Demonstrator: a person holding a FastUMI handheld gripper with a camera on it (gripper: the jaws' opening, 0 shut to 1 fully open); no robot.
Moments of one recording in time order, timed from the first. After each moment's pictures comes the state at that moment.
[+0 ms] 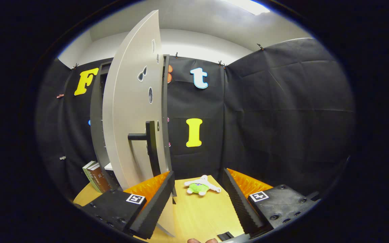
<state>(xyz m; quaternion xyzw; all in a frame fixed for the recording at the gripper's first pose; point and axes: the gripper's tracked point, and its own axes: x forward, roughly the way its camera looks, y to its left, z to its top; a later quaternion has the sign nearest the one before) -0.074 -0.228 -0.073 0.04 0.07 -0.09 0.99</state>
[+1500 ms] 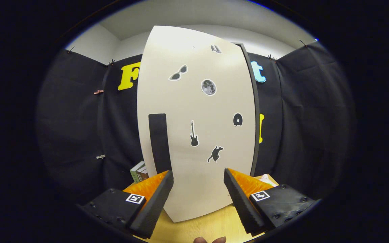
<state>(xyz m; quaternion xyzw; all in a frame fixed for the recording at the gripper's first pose) -0.009 0.021 -0.087 0.06 0.07 0.08 0.99</state>
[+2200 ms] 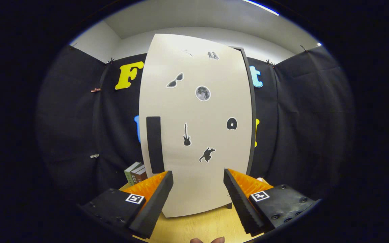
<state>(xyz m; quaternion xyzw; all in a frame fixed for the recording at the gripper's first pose) -0.008 0.016 -0.087 0.04 0.06 0.06 1.00</state>
